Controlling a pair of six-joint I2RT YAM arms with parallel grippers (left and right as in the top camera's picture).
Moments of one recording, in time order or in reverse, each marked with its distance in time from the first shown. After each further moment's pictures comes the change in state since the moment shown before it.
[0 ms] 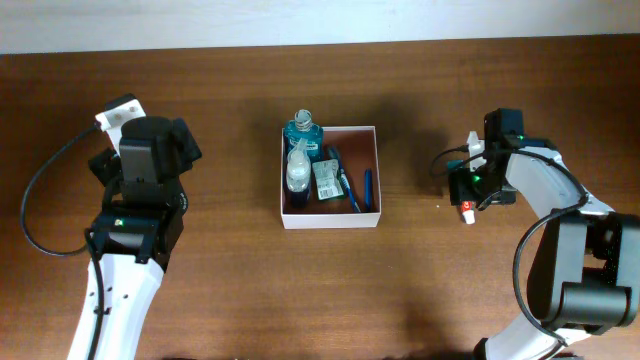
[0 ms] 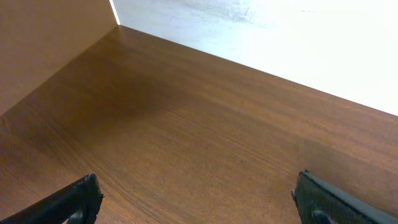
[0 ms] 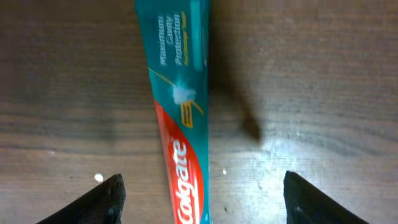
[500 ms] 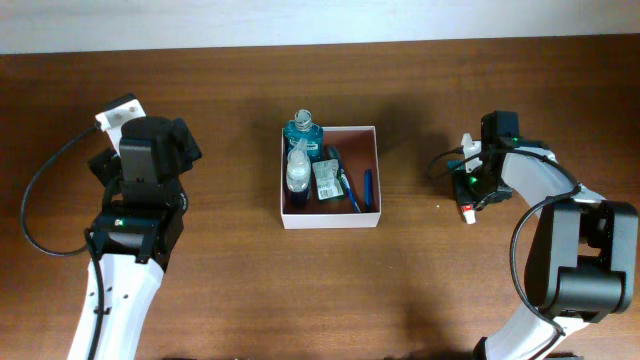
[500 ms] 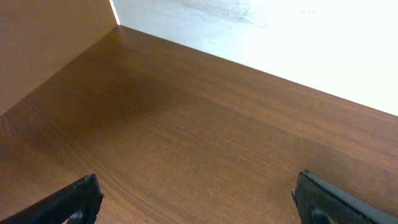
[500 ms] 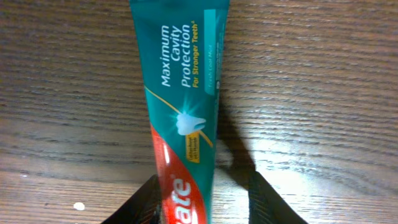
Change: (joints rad) left arm 0.000 0.000 0.000 0.000 0.000 0.000; right arm 0.000 0.060 -0.011 0.064 -0.004 -0.061
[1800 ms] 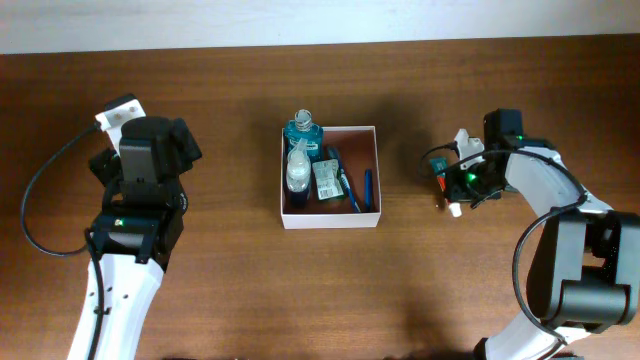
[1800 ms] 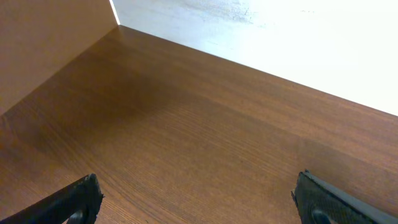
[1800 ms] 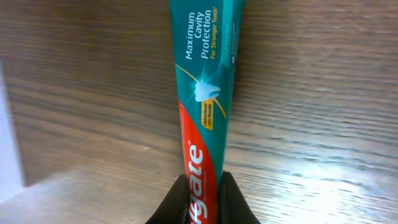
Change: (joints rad) left arm 0.000 0.000 0.000 0.000 0.000 0.000; right arm 0.000 -0.055 0.014 -0.062 -0.252 0.016
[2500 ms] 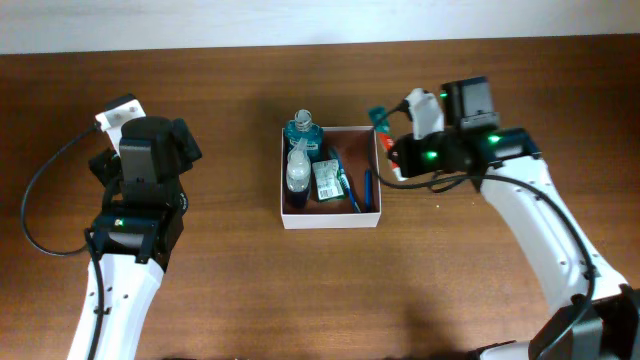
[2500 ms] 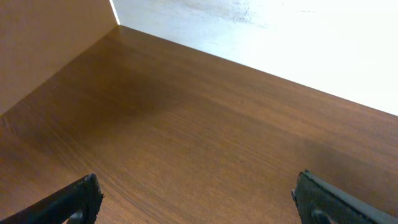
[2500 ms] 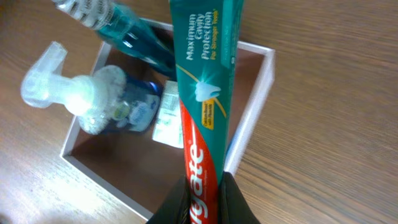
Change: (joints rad) left arm 0.000 0.000 0.000 0.000 0.000 0.000; right arm 0.323 -0.266 0.136 0.019 -0.129 0.179
